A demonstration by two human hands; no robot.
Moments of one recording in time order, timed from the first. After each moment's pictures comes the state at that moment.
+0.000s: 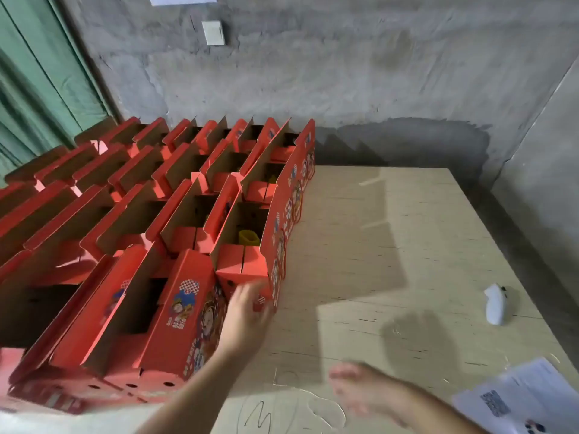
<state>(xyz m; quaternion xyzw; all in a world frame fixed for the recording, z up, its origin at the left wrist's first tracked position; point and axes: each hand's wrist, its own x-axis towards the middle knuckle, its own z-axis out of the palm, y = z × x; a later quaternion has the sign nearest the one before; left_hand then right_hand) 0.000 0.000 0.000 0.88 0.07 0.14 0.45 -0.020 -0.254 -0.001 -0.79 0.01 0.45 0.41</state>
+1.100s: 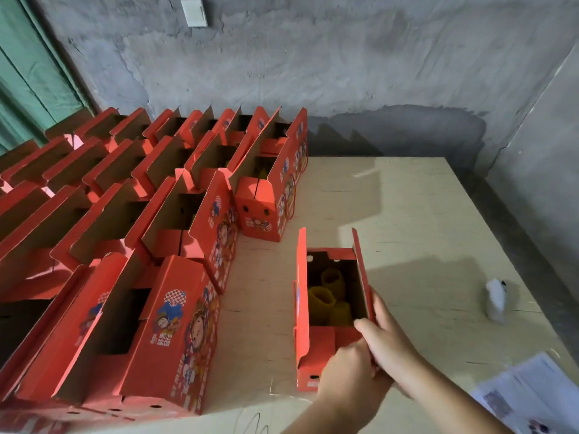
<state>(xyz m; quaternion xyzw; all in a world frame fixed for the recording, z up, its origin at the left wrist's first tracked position) -0.012 -0.161 0.023 0.90 -0.05 -0.12 0.41 0.043 -0.265 0.022 -0.79 0.06 0.17 0.58</state>
